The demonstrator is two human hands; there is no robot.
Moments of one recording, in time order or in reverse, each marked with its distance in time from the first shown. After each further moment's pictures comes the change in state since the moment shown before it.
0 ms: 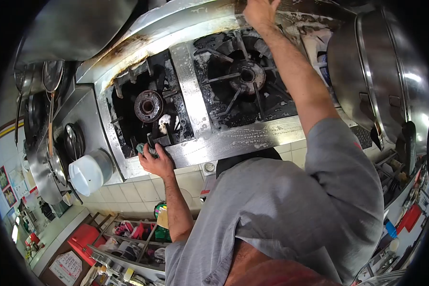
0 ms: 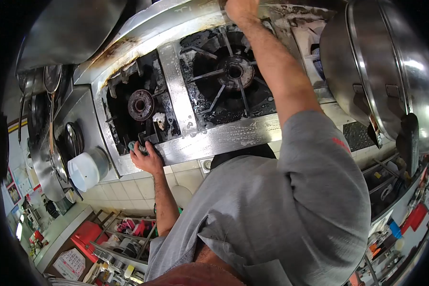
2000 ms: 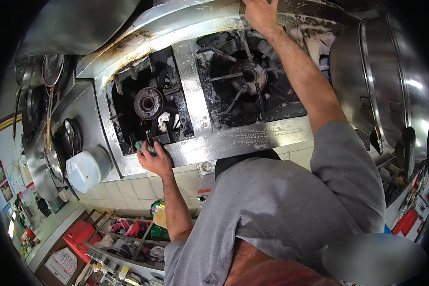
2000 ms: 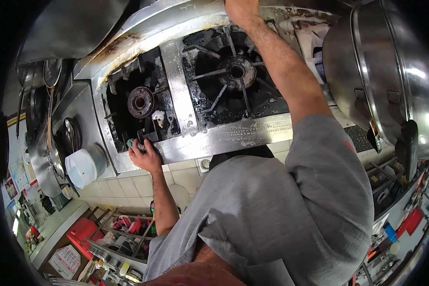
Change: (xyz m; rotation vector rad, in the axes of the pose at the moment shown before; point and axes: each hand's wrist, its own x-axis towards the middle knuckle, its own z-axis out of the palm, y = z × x) left_hand 0.003 -0.003 -0.001 -0.018 0.017 -0.017; right_hand 0.009 -0.011 -0.012 0.002 -0.096 -0.247
